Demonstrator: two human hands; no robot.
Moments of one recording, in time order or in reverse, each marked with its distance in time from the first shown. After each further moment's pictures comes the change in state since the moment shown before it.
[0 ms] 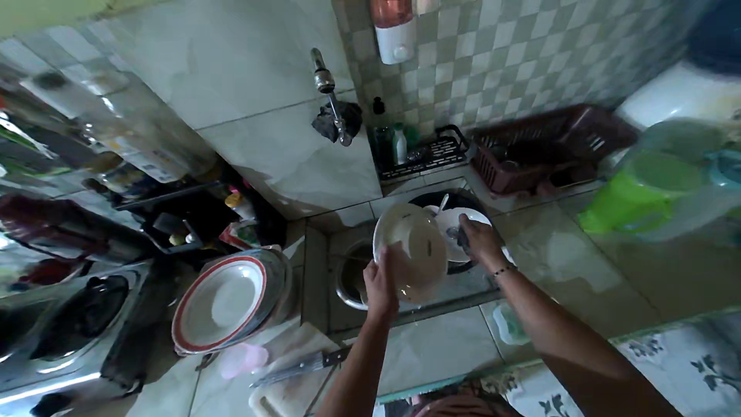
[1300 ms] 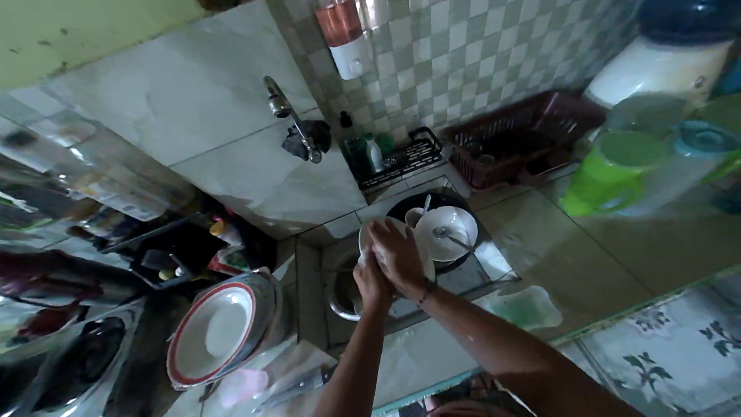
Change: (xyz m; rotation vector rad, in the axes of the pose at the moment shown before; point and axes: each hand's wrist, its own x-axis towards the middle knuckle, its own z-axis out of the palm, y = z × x) left_hand 0.020 -0.012 0.031 0.020 0.110 0.028; right_hand -0.034 -0.037 0.114 -0.322 0.158 -0.657
